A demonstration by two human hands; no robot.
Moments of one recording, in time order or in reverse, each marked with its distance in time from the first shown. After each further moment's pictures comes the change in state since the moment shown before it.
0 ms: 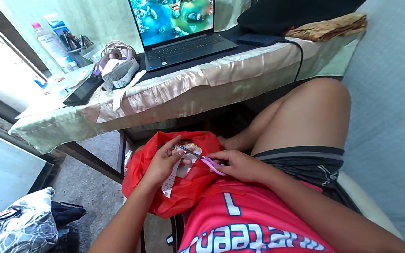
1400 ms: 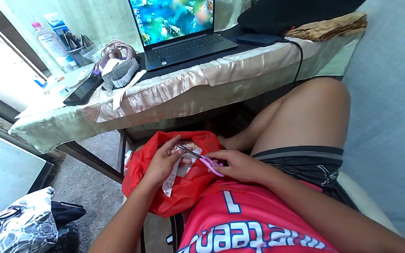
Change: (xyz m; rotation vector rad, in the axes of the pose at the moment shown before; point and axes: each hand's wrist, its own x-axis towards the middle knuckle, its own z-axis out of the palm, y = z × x) left_hand 0.000 0.000 0.002 0.001 0.027 -0.007; right_hand 0.001 -0.001 0.002 -0.044 0.010 -0.040
